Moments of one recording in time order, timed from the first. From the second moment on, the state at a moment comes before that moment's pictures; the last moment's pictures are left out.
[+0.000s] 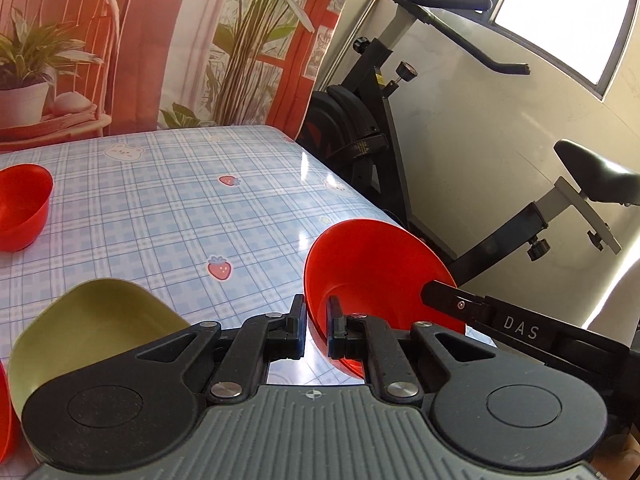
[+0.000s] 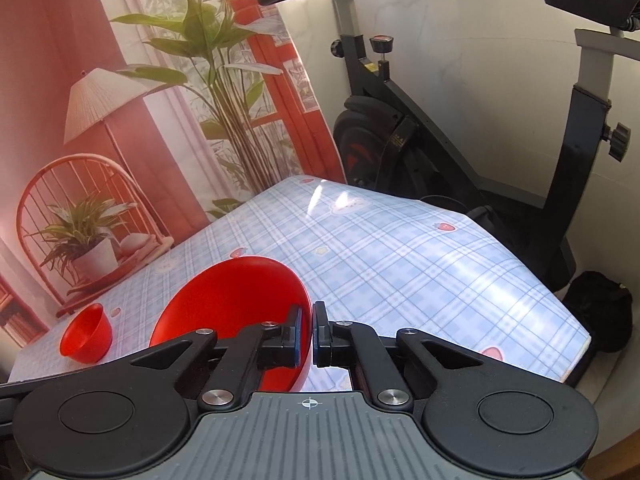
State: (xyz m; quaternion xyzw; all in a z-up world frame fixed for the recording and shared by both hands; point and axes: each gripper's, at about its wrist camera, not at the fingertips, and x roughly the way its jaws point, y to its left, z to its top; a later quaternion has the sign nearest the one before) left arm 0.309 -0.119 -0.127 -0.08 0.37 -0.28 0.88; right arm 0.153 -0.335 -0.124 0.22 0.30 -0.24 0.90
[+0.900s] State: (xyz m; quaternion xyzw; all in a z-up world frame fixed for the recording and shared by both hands) left arm 0.295 0.109 -0.106 -0.17 0.39 -0.14 0.89; right arm 0.277 -0.111 -0.104 0.12 0.36 -0.05 0.92
